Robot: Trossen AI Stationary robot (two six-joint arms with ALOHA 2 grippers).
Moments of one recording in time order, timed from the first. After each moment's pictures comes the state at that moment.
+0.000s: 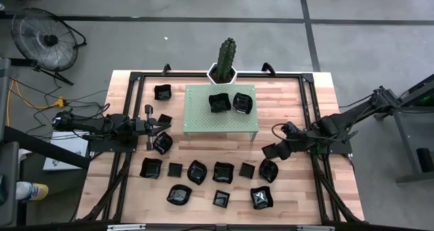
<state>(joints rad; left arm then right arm) -0.18 0.01 0.01 0.06 -0.30 0.26 0.42 0.84 0.59 -0.68 0.17 1.39</state>
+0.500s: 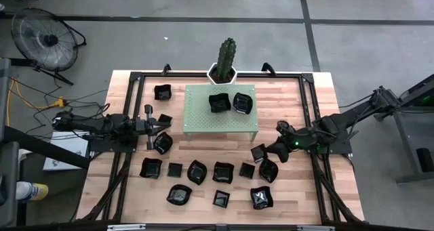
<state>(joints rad) -0.18 0.01 0.01 0.06 -0.31 0.26 0.42 0.84 0.60 -0.30 0.21 1.17</state>
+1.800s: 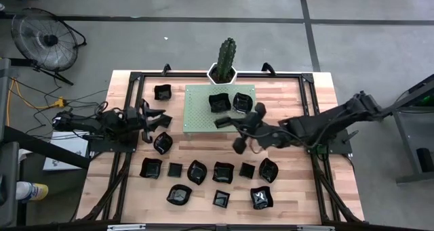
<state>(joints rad) -0.18 0.01 0.06 0.24 -0.46 -0.01 0.31 1.44 1.22 -0.26 0.78 0.40</state>
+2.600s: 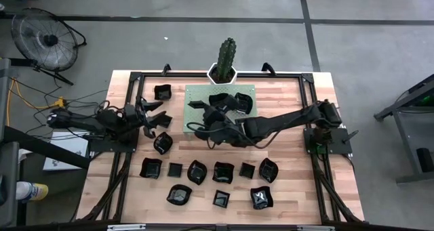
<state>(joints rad) -0.18 0.16 0.06 0.47 -0.56 0.08 0.19 1.90 1.69 -0.26 1.03 0.12</state>
